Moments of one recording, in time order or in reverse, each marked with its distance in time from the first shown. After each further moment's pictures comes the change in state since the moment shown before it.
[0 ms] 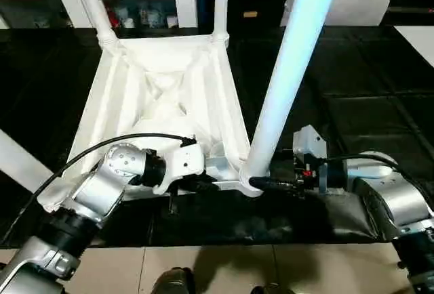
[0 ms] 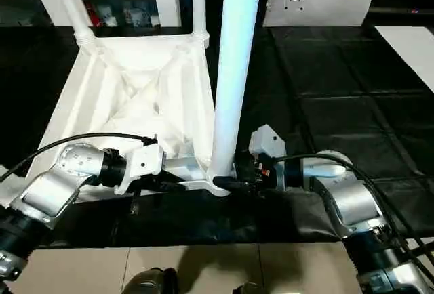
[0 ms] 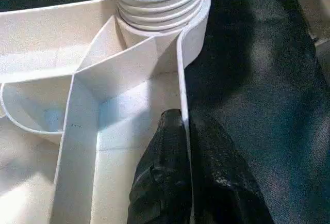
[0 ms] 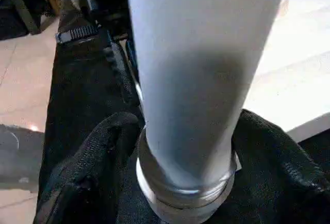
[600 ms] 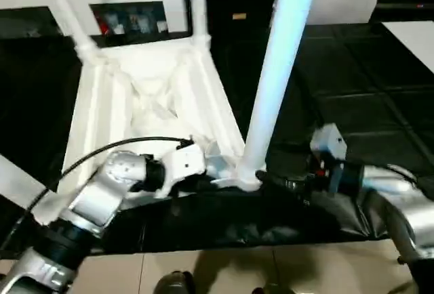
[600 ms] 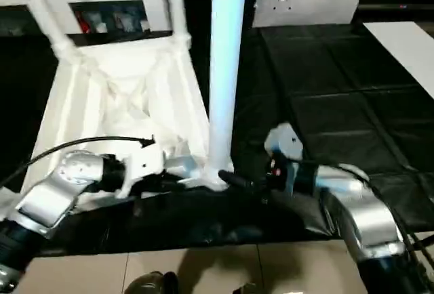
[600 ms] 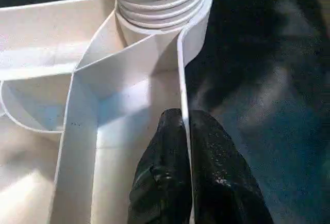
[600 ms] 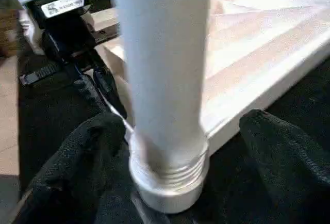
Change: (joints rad) left arm 0.058 0.015 0.020 -0.099 -0.003 0.093 0.053; right arm 0.108 -0.007 -0.105 -0.166 0.087 0.117 -0.144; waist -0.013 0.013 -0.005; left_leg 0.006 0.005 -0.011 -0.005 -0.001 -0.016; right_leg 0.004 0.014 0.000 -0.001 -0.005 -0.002
